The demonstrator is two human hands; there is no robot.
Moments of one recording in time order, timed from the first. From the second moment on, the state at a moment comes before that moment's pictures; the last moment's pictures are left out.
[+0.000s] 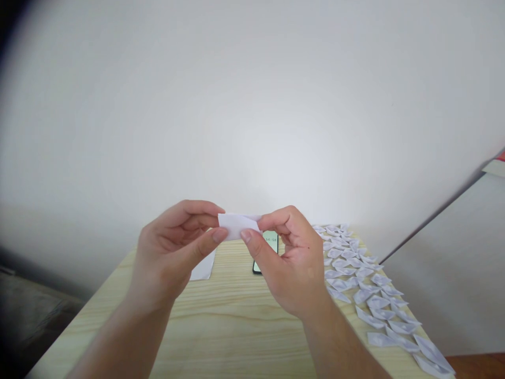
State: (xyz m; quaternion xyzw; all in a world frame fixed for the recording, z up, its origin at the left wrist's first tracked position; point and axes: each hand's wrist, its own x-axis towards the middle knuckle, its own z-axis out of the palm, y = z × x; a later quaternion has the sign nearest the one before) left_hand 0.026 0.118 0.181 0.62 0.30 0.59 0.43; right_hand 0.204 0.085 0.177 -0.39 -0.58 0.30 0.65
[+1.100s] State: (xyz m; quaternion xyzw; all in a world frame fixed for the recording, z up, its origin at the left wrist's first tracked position) left_hand 0.023 0.119 0.182 0.67 0.33 0.57 0.34; right_hand 0.209 0.090 0.179 -0.41 -0.59 0.30 0.63
